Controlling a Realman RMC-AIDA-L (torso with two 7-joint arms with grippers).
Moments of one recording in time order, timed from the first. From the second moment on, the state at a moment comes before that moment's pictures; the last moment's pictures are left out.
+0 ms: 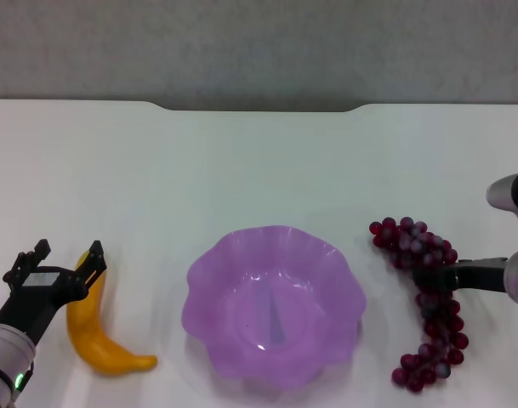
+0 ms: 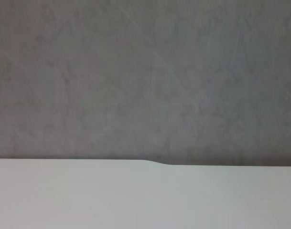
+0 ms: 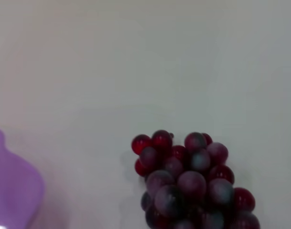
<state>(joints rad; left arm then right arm) -0.30 -2.05 -0.78 -0.36 2.26 0.89 -0.12 0.39 2.00 1.51 0.95 -2.37 0.60 -0.37</state>
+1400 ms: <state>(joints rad) -0.31 -2.05 -0.78 -0.36 2.26 0.89 -0.12 0.50 2.01 1.37 0.72 -2.36 0.40 -0.37</state>
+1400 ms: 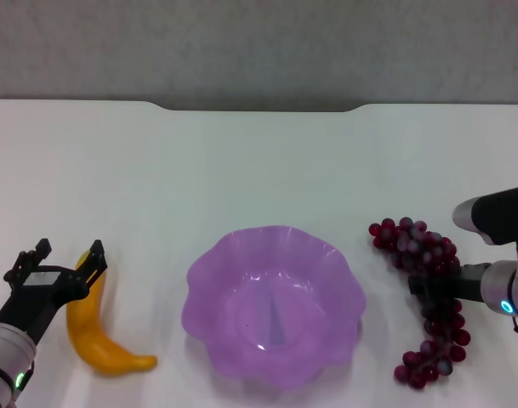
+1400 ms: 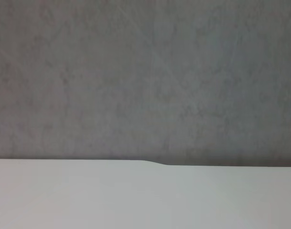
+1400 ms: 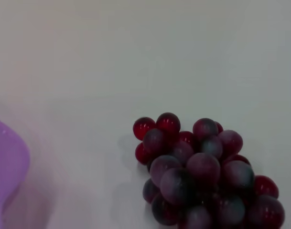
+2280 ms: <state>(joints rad) -0.31 -2.05 -0.78 -0.36 2.26 0.89 -0.12 0.47 2.01 1.34 0.71 -2.36 0.33 -0.37</state>
